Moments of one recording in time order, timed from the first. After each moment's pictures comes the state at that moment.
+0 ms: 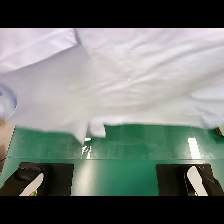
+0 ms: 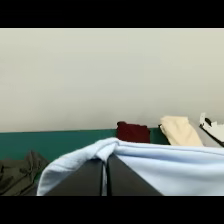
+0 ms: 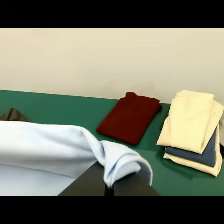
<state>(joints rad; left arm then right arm) -0.15 -0.76 1.94 1.39 -1.13 -1.70 -0.64 -0.78 1.96 -0.83 1.48 1.41</state>
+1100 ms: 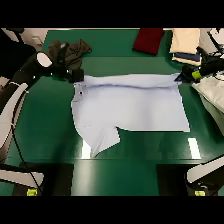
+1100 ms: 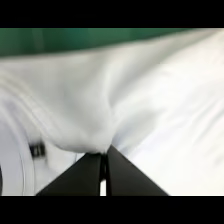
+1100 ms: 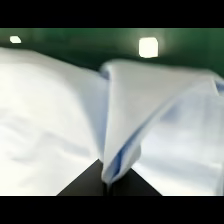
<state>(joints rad) -0.15 -1.56 1.43 1.11 -0.97 -1.48 -0.30 -1.81 1.73 -1.01 1.44 1.40</state>
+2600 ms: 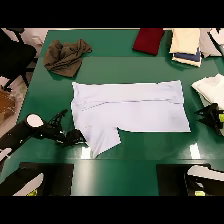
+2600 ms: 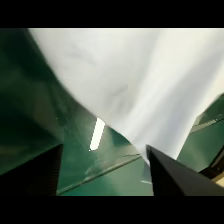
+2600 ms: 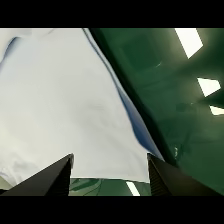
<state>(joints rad) -0.15 -0.94 0.41 0.82 -1.11 -1.51 -0.83 -1.36 0.94 -0.92 1.47 1.22</state>
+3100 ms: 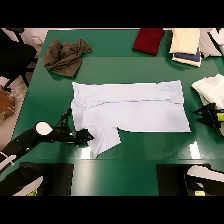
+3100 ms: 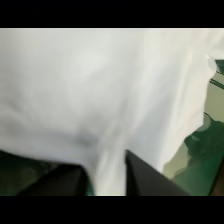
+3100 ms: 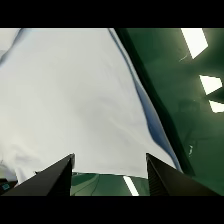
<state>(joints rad) -0.38 -0.94 0.34 0.72 -0.76 -1.58 -0.80 -1.35 0.94 -0.92 1.48 1.22</state>
